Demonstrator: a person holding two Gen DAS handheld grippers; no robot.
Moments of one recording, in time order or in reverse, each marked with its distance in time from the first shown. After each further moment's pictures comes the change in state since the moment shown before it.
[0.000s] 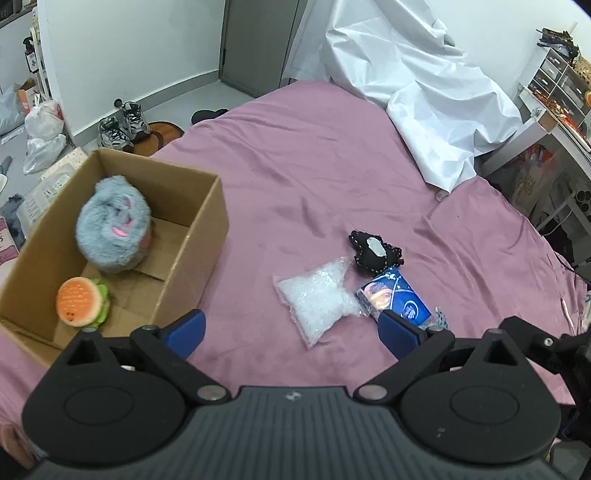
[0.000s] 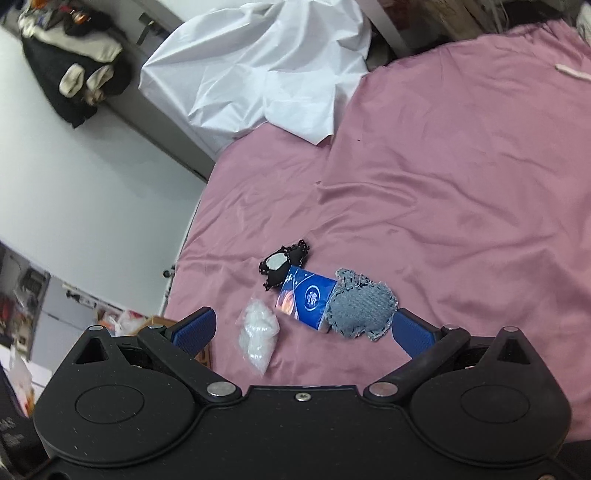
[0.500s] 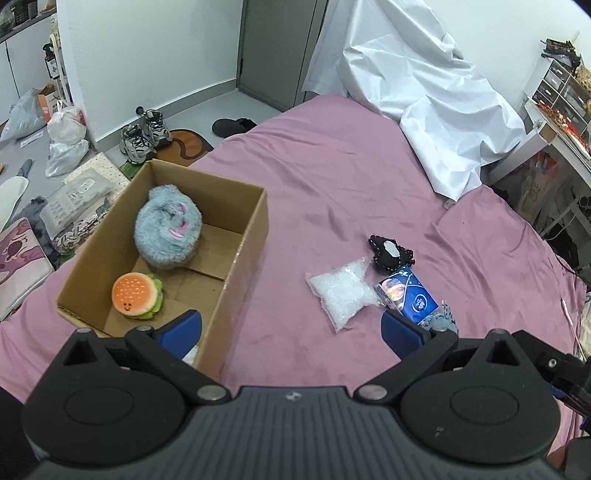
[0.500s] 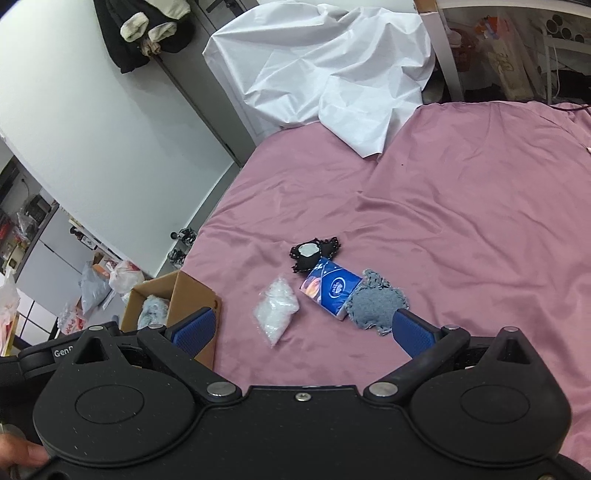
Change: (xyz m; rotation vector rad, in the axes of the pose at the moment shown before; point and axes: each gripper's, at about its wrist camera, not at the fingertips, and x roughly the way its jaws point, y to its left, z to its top) left arm -0.057 0.021 -0.004 -0.003 -0.014 0.042; right arm -0.041 0.045 -0.012 -0.276 0.006 -0.008
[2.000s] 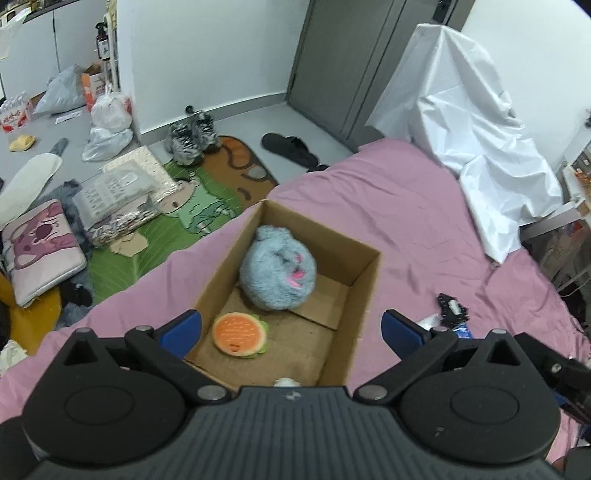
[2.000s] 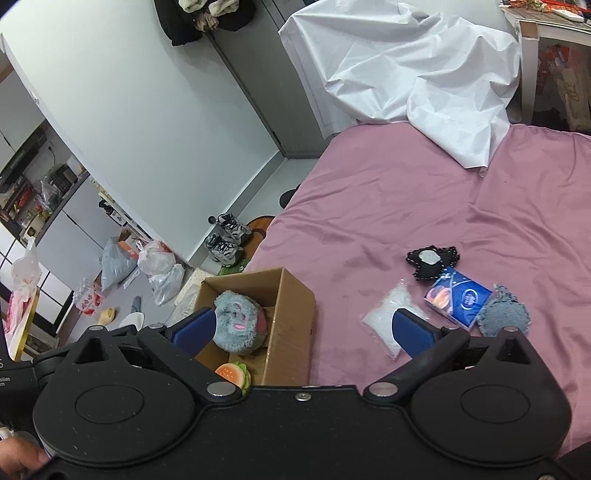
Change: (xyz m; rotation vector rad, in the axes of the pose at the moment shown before) left arm -0.030 0.117 0.042 -0.143 -0.038 0.019; right arm 0.030 0.134 0.002 -0.105 0.028 0.052
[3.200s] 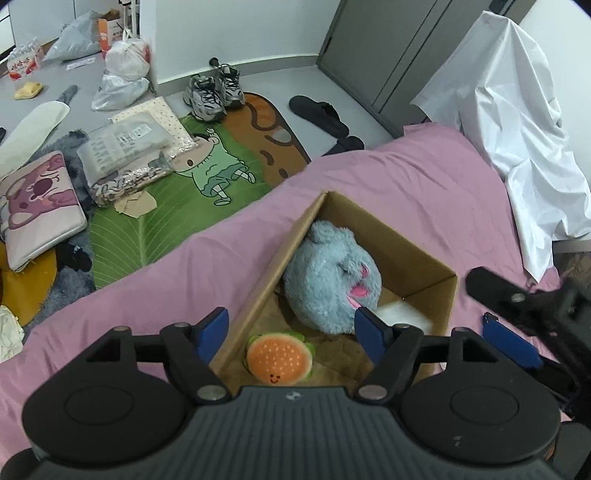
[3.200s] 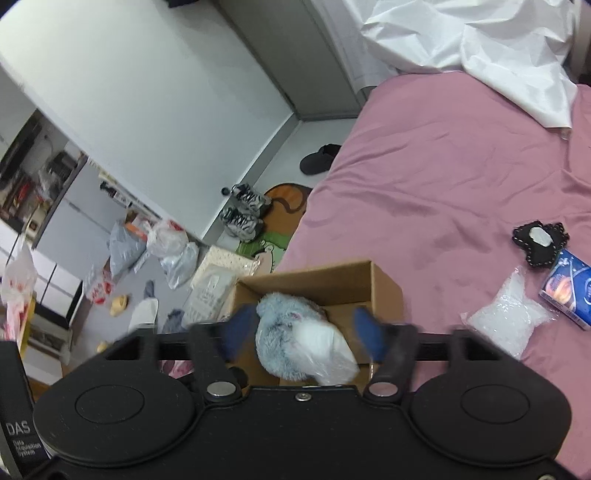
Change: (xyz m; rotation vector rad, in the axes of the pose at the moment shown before) left arm 0.072 0.060 0.035 -0.116 0.137 0.027; right arm 0.109 0.068 0.012 0.059 0.114 0.036
